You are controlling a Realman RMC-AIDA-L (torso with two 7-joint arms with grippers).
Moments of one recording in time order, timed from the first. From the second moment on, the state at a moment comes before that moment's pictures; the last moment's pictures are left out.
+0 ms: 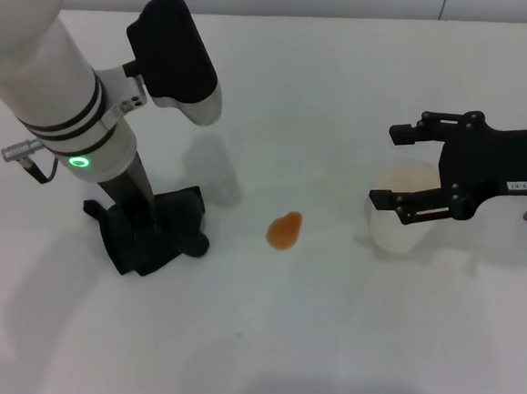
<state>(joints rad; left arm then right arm) -0.75 -2.08 1.61 1.12 2.71 1.45 -2.36 0.36 2.01 -1.22 -1.25 -1.82 -1.43 1.61</state>
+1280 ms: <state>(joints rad) -0.76 -2.09 1.73 0.94 2.32 0.91 -2.38 0.37 2.01 -1.21 -1.24 -1.83 -1.41 1.60</state>
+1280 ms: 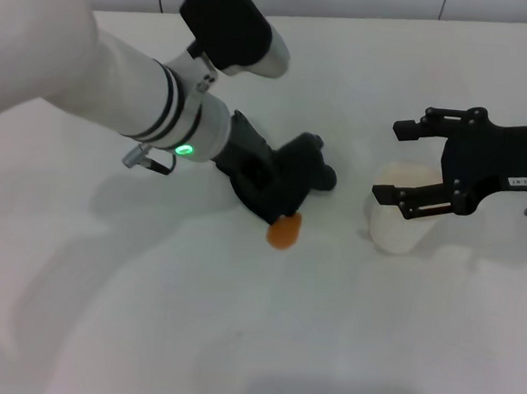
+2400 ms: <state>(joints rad) -0.75 -2.08 1.73 1.13 2.46 1.43 -2.39 0.36 2.01 -1.21 -1.24 -1.82 -1.42 1.61</state>
